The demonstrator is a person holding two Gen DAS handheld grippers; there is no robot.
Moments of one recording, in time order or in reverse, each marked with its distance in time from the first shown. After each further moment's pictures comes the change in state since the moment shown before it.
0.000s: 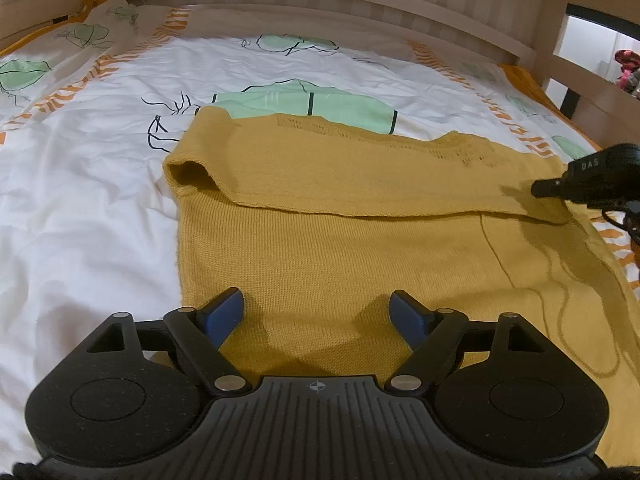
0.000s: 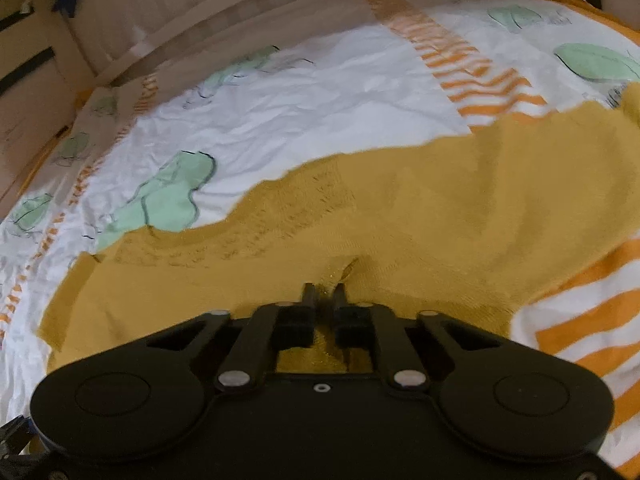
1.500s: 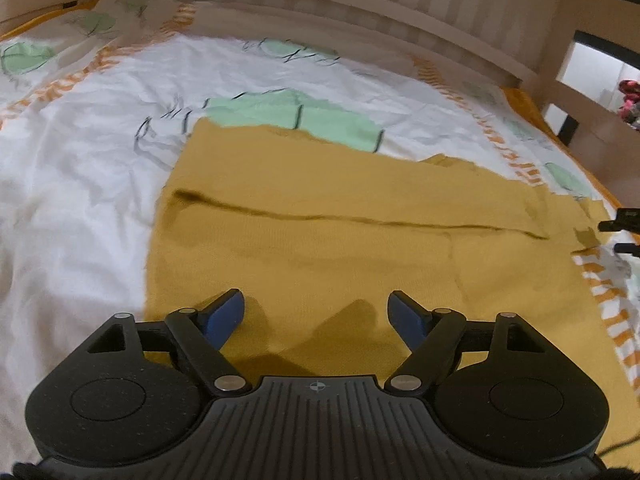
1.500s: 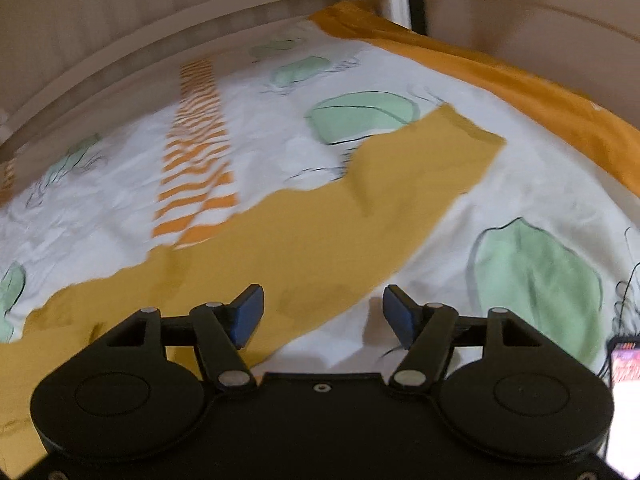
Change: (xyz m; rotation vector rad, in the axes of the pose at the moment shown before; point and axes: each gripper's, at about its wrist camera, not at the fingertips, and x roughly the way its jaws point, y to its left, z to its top) left arm -0.007 -0.021 0.015 -0.073 -0.023 -0.034; right arm -0.059 -0.209 0.045 0.239 -0.130 -0.389
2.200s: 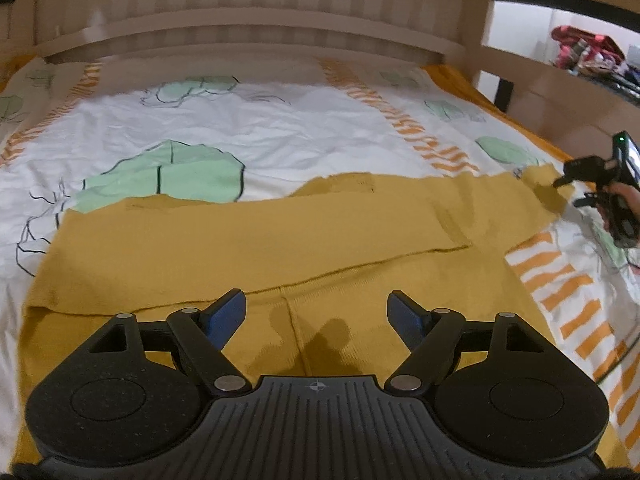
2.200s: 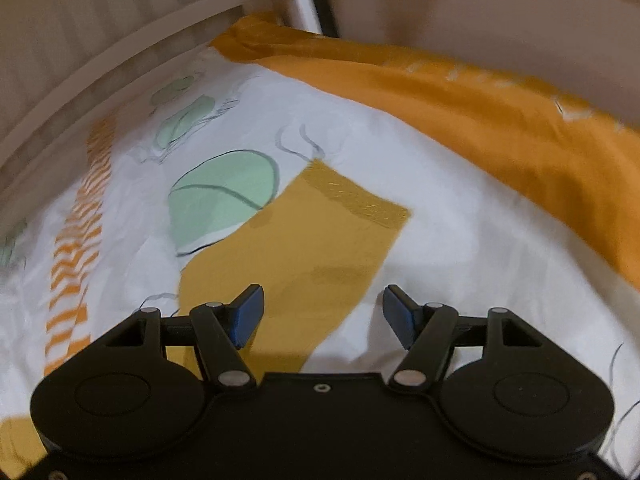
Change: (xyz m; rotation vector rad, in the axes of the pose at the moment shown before) left arm 0.036 -0.107 0.023 0.224 -0.031 -0.075; right arm 0.074 -0.101 0.073 0.206 -0.031 -0.050
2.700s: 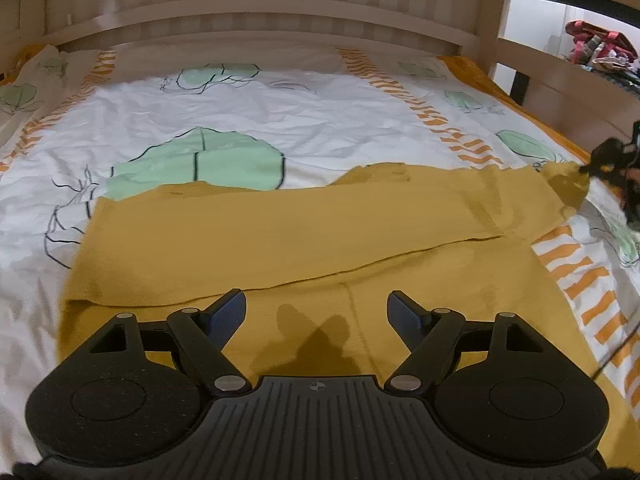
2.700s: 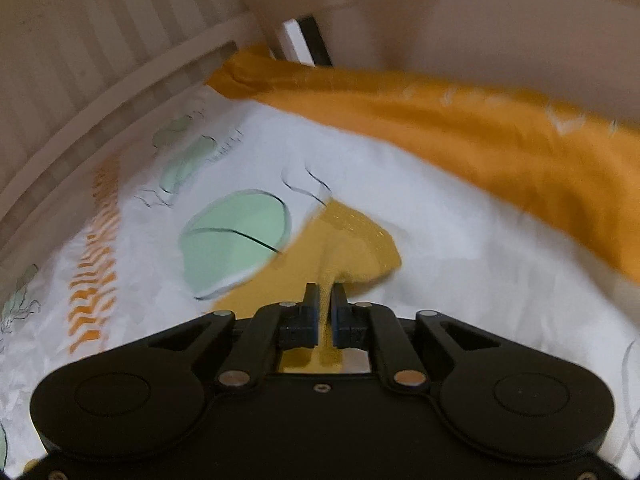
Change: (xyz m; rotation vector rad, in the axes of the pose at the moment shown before) left arm -0.015 0.037 0.003 -0.012 0.040 0.029; right arm -0.034 0.020 0.011 0.020 -0.102 0.027
